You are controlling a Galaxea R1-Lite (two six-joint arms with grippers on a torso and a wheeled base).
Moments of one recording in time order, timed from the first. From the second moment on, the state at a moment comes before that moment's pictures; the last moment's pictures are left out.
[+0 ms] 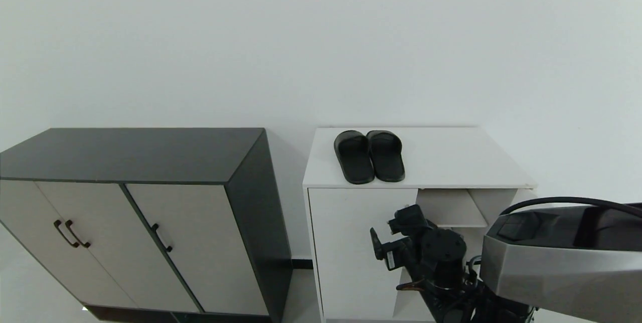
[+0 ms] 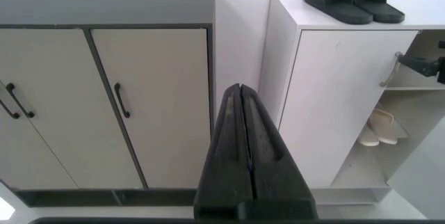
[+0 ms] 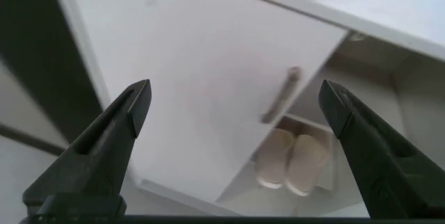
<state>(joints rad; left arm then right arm) 0.00 0.00 0.00 0.00 0.00 0.00 0.74 2.33 -0.63 -1.57 -0.52 -0.09</state>
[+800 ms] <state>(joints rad) 0.00 0.00 0.00 0.00 0.00 0.00 0.79 1.98 -1.05 -0.55 -0.60 0.20</state>
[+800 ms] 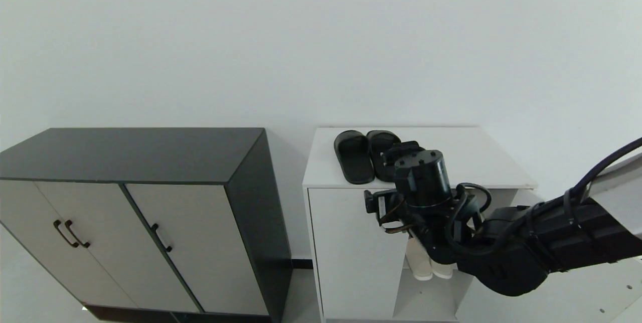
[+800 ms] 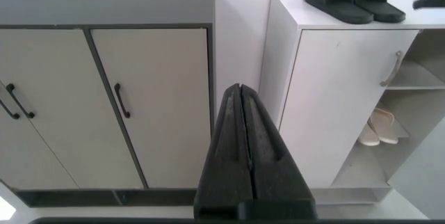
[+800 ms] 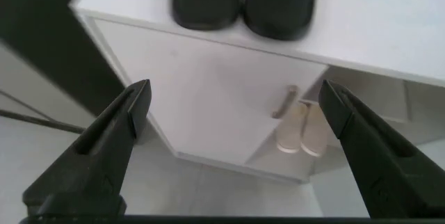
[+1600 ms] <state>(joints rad) 0.00 0.00 0.00 0.00 0.00 0.00 0.80 2.01 -1.09 -0.55 -0.65 0.23</state>
